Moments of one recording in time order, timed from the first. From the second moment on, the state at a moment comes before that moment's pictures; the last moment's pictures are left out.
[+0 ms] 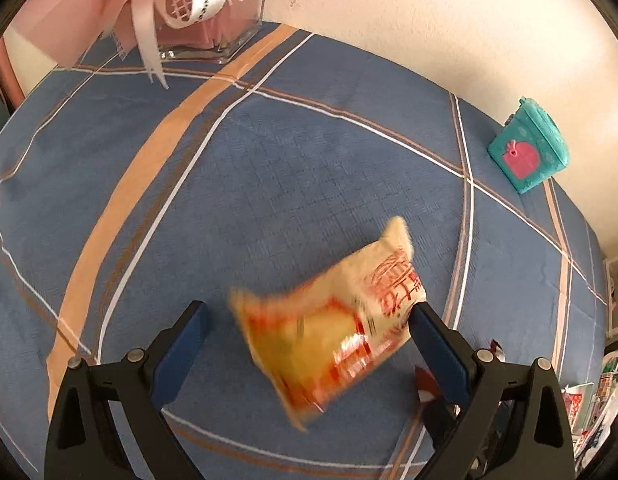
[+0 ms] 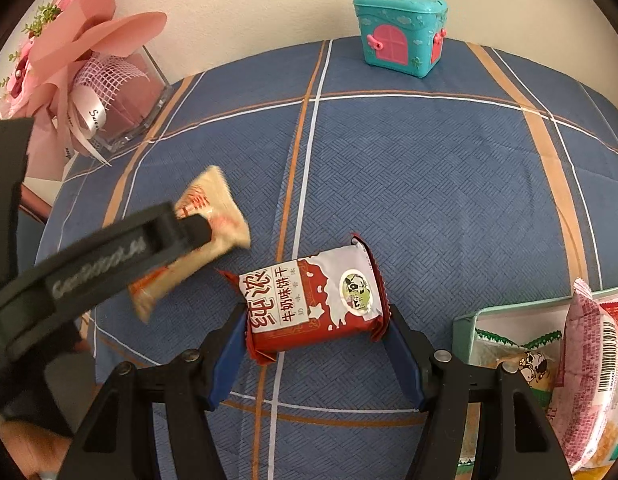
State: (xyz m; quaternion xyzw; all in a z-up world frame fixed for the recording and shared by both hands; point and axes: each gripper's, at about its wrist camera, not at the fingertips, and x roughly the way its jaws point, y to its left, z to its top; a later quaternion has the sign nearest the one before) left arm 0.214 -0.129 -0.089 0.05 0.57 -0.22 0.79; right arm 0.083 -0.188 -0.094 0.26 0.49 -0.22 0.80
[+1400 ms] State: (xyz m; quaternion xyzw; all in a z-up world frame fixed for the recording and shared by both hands) left arm 0.119 -0.087 -0.009 -0.01 0.55 -0.27 0.79; right arm -0.002 -0.180 -0.027 0.24 0.47 -0.22 0.82
